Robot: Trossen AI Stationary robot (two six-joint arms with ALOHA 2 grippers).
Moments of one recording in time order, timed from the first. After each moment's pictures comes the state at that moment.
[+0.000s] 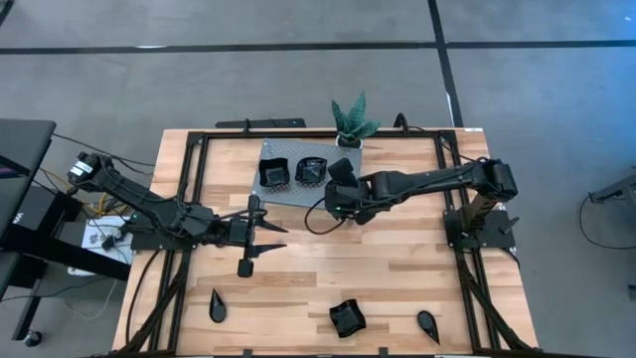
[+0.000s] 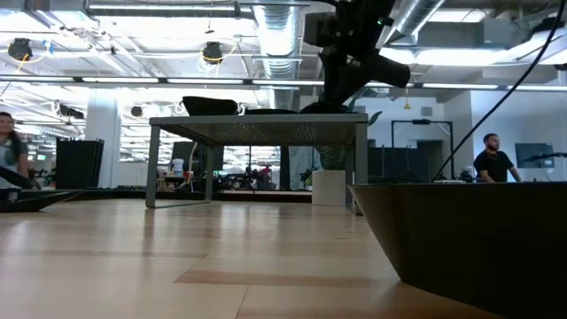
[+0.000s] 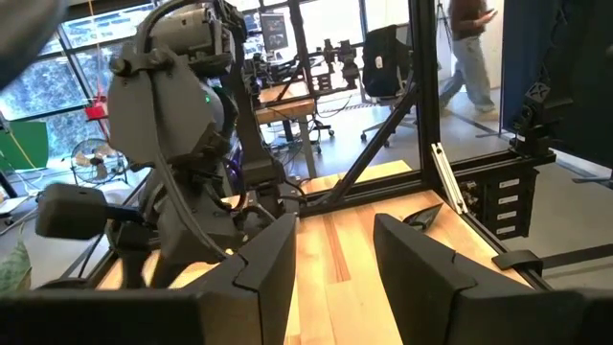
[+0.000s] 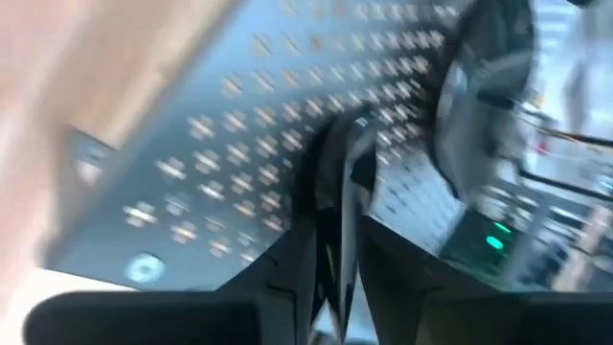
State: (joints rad) left arm -0.47 1.05 0.66 0.38 -0.37 0.23; right arm 0.06 1.72 1.46 -0.90 0.59 -0.68
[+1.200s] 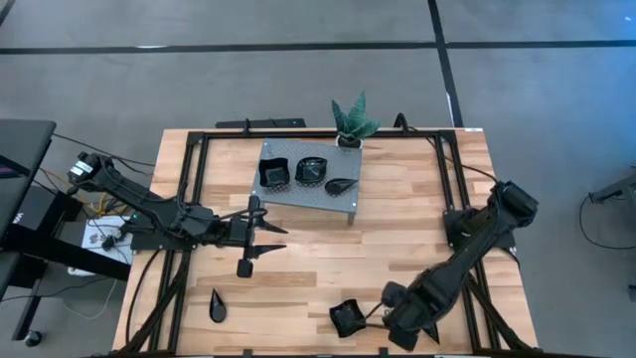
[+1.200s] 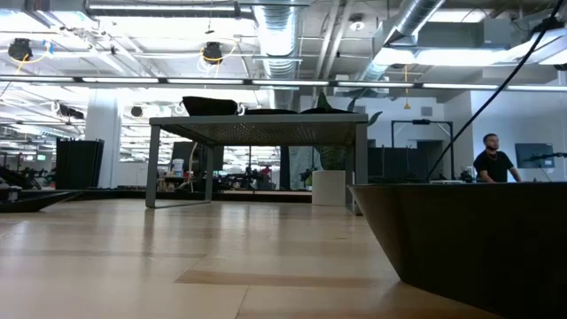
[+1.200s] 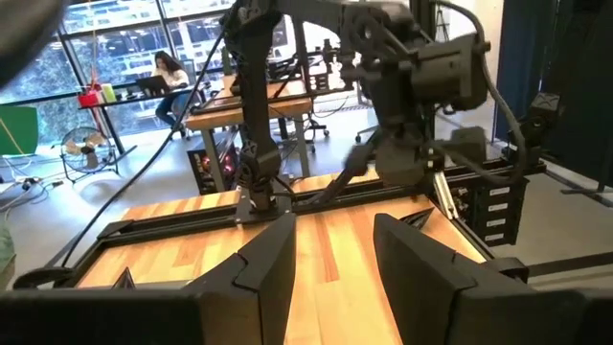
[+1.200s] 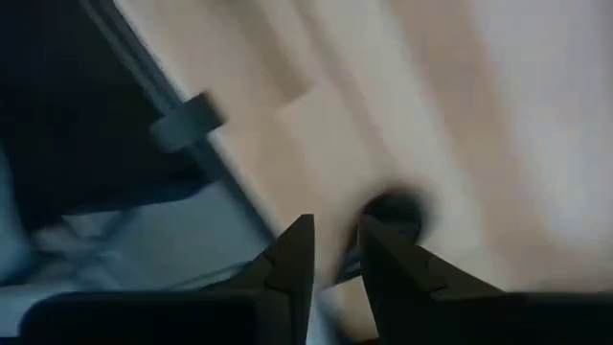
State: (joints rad) left arm -0.47 1.05 0.66 0.38 -0.37 0.17; right arm 0.77 1.71 1.38 -1.04 -0.19 1.32
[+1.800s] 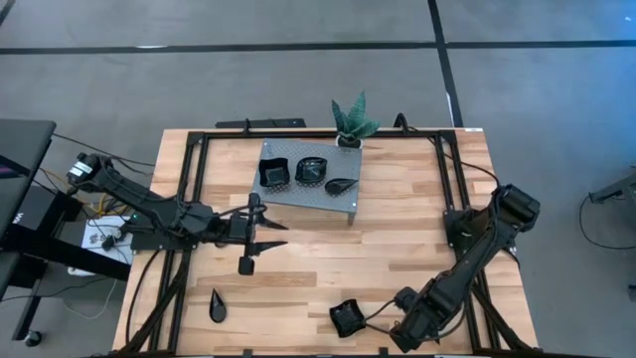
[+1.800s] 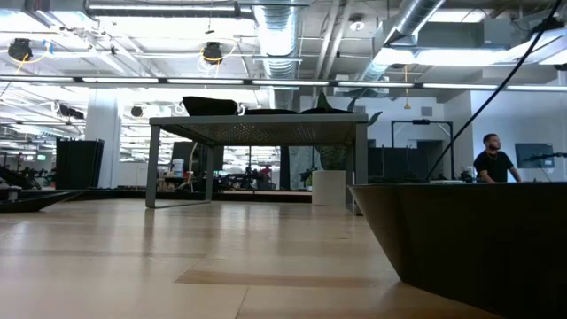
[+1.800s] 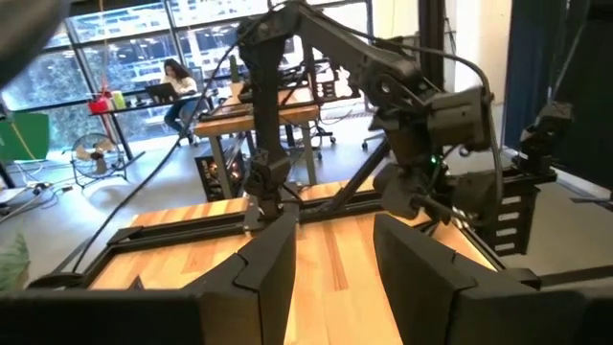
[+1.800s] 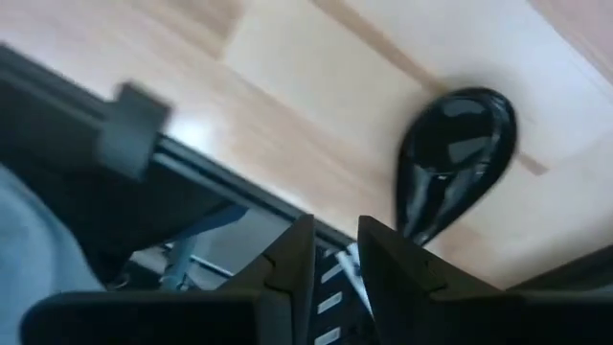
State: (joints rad) left arm -0.45 1.05 0.66 0.40 -0.37 0.19; right arm 0.87 1.72 1.16 -0.75 -0.29 1.85
